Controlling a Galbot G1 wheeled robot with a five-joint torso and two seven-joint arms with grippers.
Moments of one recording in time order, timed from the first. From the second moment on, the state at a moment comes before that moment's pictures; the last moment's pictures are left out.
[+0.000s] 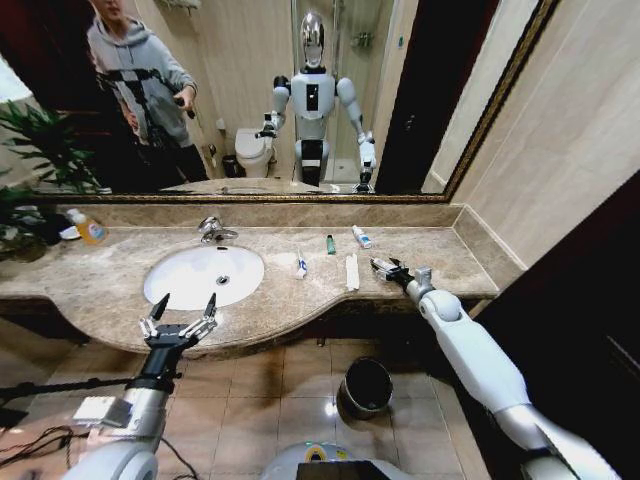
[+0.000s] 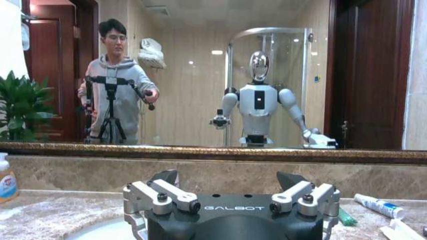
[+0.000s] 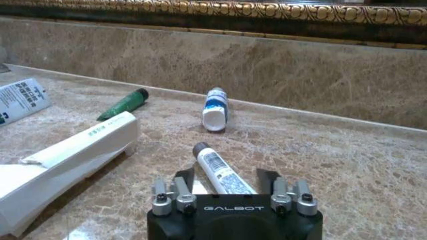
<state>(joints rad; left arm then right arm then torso) 1.84 -1.36 -0.82 -2.47 -0.37 0.04 0.05 -0.76 1.01 0.28 1.35 0.45 -0.22 -0.22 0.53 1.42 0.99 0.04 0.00</state>
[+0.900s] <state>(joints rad) 1.84 -1.36 -0.82 -2.47 -0.37 0.04 0.05 -0.98 0.97 0.47 1.59 0.48 -0.20 -0.21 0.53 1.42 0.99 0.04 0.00</state>
